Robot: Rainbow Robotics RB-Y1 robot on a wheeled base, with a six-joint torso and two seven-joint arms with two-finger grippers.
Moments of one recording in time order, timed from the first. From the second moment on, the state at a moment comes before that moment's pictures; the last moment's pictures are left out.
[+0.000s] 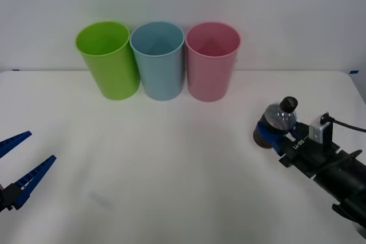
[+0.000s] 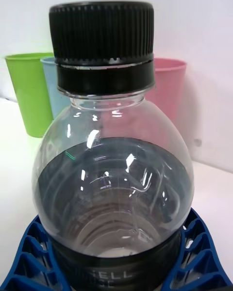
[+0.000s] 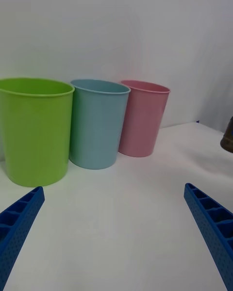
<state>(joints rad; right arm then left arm) 0.15 -0.55 0.06 -1.70 0.88 -0.60 0.25 0.35 0.40 0.52 -1.66 -0.96 -1.22 0.00</state>
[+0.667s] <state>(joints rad) 0.10 -0.72 0.02 -1.88 0.88 -0.62 -0.11 0.35 0.40 0.52 -1.66 -0.96 -1.22 0.00</state>
